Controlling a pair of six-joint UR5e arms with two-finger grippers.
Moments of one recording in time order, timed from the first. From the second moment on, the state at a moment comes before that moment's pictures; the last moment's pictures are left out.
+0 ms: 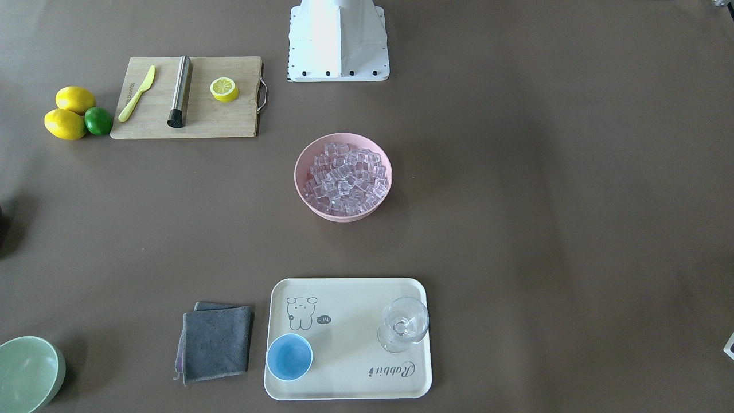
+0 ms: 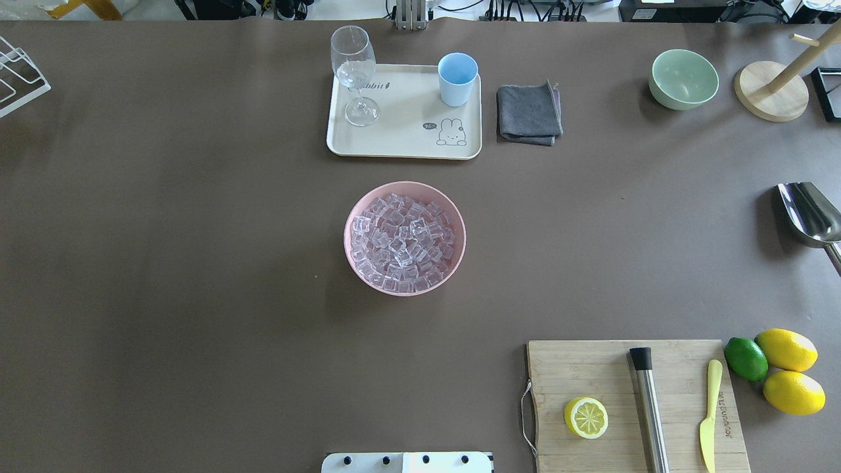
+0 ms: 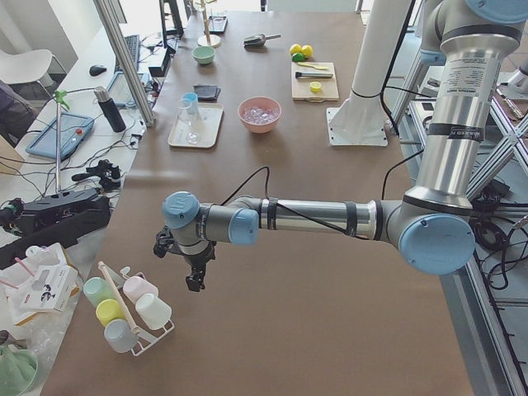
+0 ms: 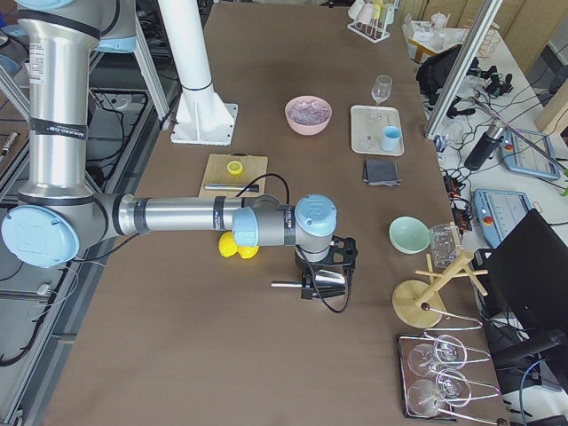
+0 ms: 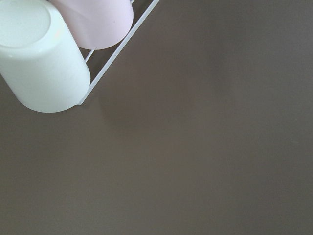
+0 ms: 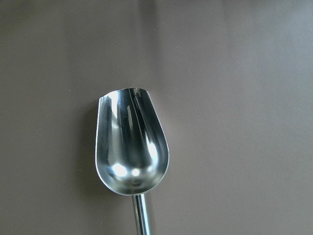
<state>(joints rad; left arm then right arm) -1.48 -1.72 -1.43 -1.64 -2.31 0.06 1.52 -1.67 1.73 -1.54 2.35 0.16</state>
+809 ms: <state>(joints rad) -1.47 -1.71 -1.43 -1.67 -2.31 0.06 1.44 -1.75 1.73 -1.20 2.31 0.48</state>
